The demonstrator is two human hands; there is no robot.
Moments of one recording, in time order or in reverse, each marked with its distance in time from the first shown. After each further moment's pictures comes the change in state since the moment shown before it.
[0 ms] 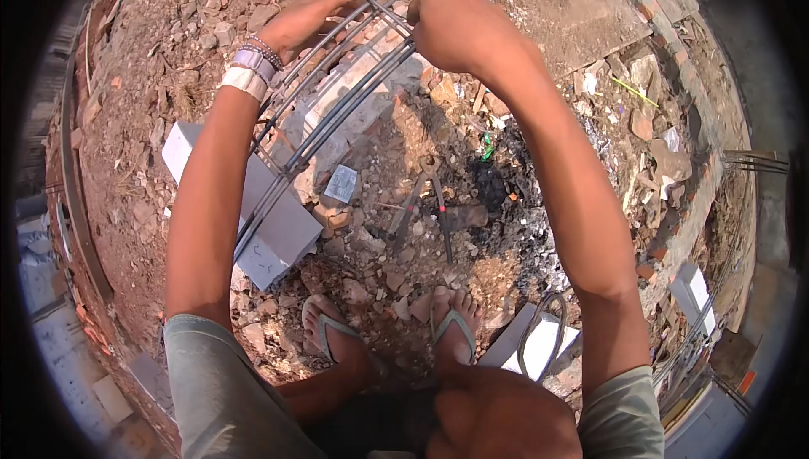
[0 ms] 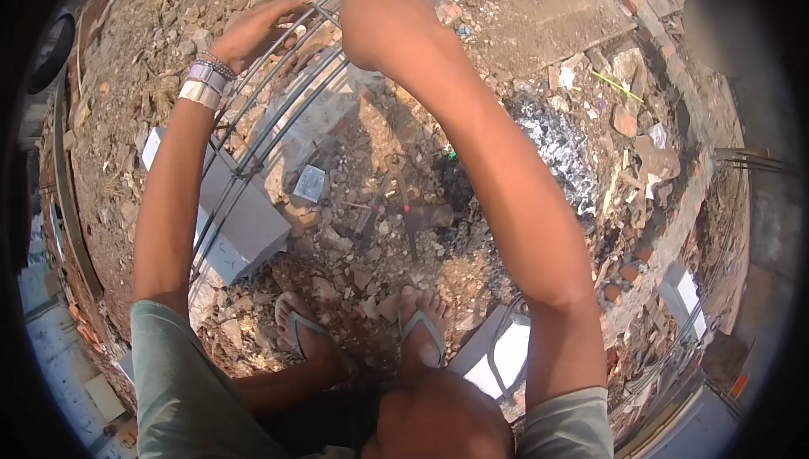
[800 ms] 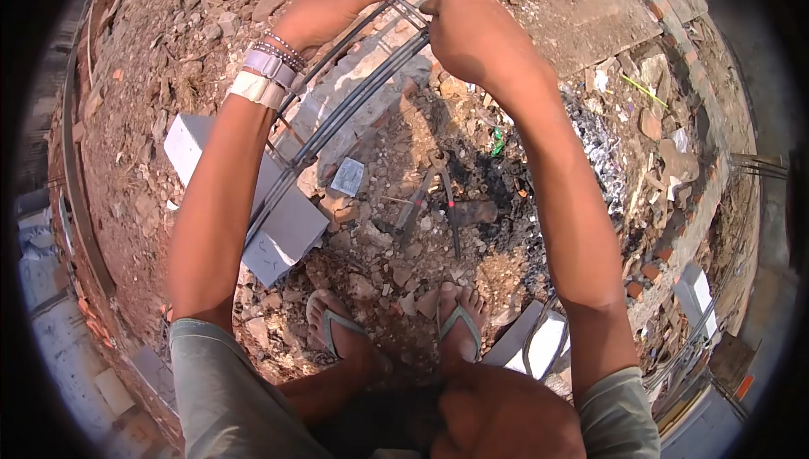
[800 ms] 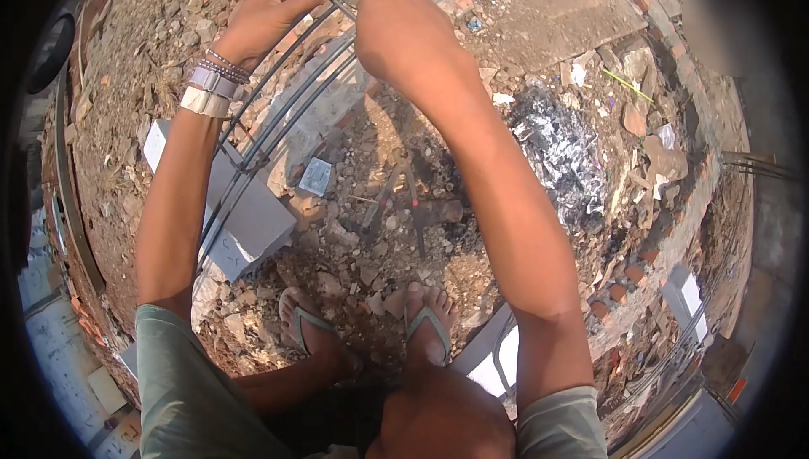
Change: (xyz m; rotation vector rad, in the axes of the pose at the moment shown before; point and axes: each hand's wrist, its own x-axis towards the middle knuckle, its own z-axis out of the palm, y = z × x) left_hand -0.007 0.009 0.011 0.365 0.139 0.359; right_hand -0.015 -0.005 0.015 0.113 0.140 0.011
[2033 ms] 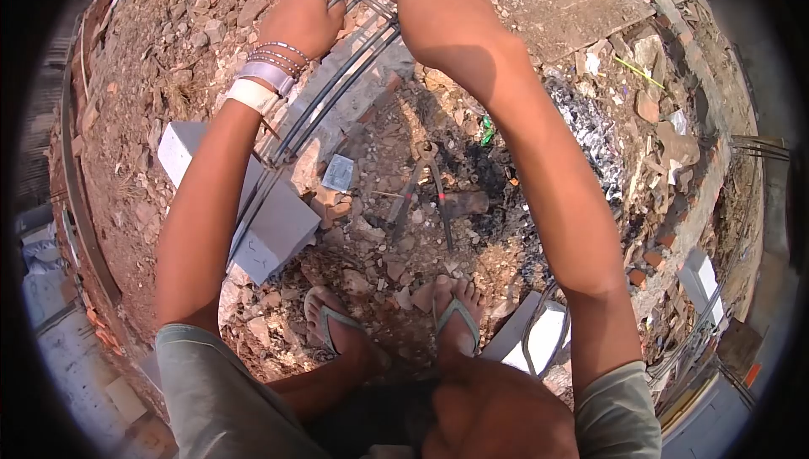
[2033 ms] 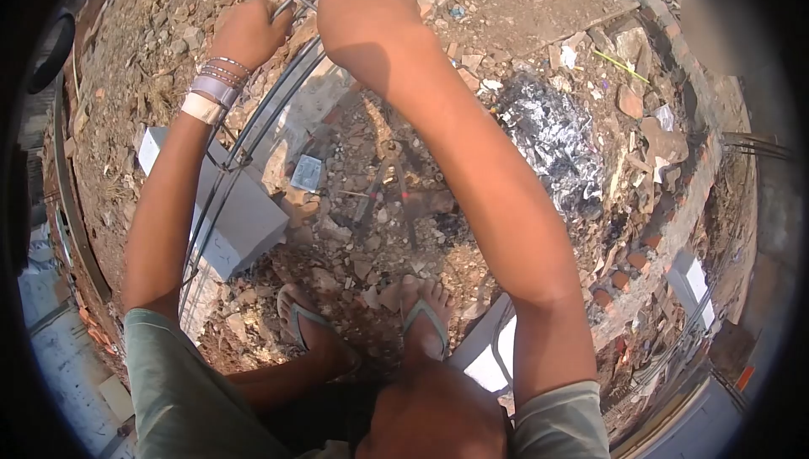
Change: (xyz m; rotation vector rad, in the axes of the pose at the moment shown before) left_hand 0.001 0.000 0.017 0.659 -0.038 -0.184; right_hand -0.004 0.009 0.000 -0.079 0.048 -0.140
